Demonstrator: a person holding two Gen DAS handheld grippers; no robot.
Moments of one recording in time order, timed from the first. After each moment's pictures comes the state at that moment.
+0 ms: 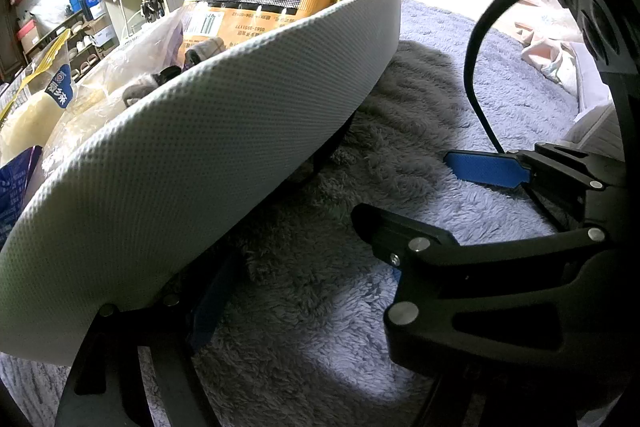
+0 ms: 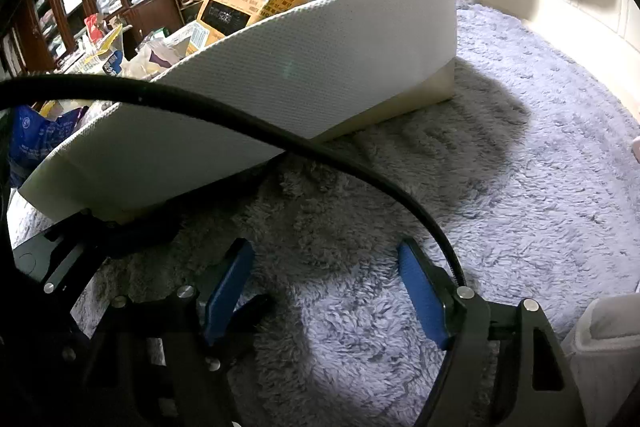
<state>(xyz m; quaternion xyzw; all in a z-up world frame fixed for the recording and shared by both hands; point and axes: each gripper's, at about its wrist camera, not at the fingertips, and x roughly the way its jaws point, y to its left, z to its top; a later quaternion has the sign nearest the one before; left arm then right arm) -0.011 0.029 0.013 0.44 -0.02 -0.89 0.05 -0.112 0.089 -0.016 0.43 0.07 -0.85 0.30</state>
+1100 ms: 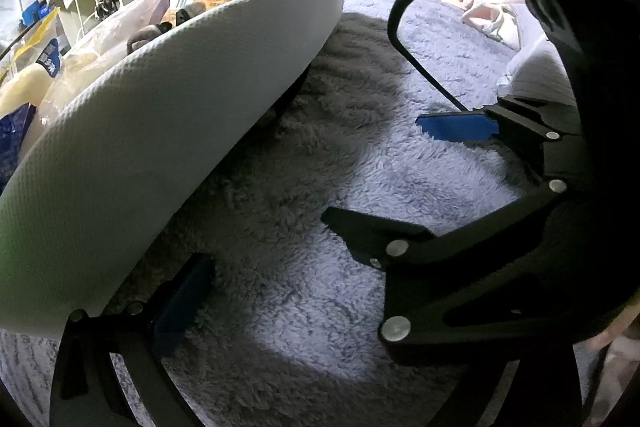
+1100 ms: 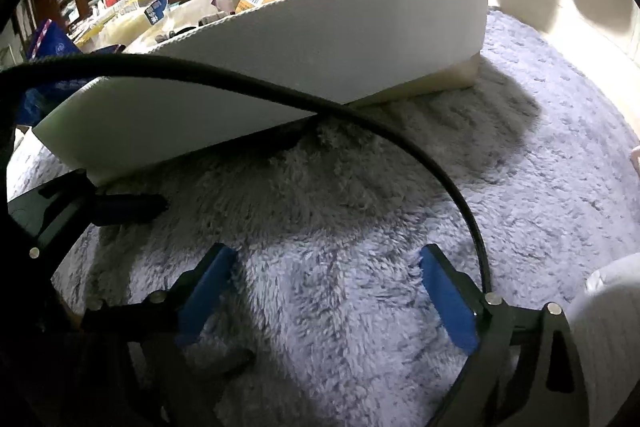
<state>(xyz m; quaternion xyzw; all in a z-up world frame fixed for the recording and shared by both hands) 0.028 0.029 0.006 0.47 -0.03 -0.88 -0.05 -0.079 0.072 -0.018 0.42 0.12 -0.84 0.31</state>
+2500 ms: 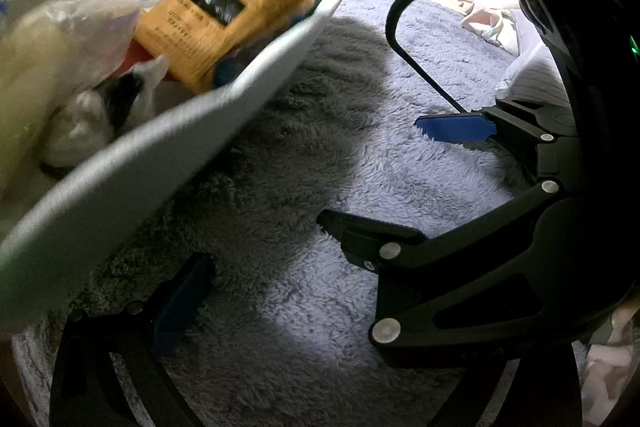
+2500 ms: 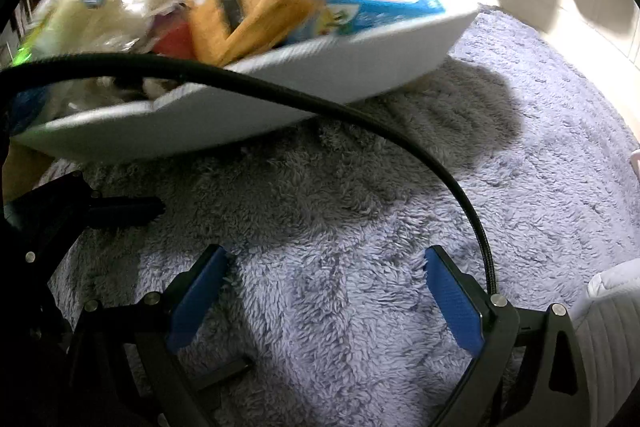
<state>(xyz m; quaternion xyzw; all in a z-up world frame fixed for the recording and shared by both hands) 0.032 0.014 0.010 0.47 -0.02 -0.88 -0.05 -0.076 0.063 -0.015 0.43 0.12 -0.84 0.31</state>
